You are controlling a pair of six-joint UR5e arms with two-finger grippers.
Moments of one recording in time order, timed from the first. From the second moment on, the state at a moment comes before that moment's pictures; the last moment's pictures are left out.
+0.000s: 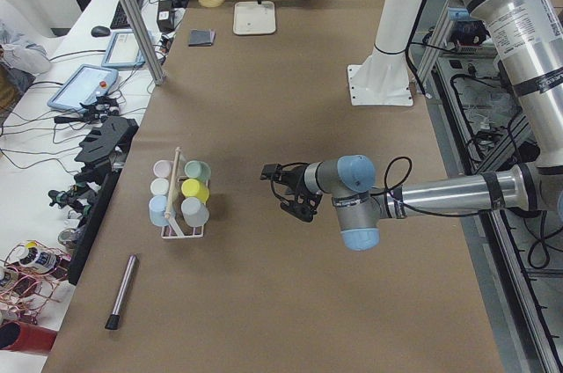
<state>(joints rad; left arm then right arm) -1.10 -1.13 -1.75 -3.15 -1.92 -2.52 1.20 -1.36 1.12 -0.85 2.34 0.52</state>
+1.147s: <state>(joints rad) -0.87 -1.12 -1.71 -3.27 -1.69 -2.42 1.30 -1.35 1.24 -0.85 2.53 0.54</state>
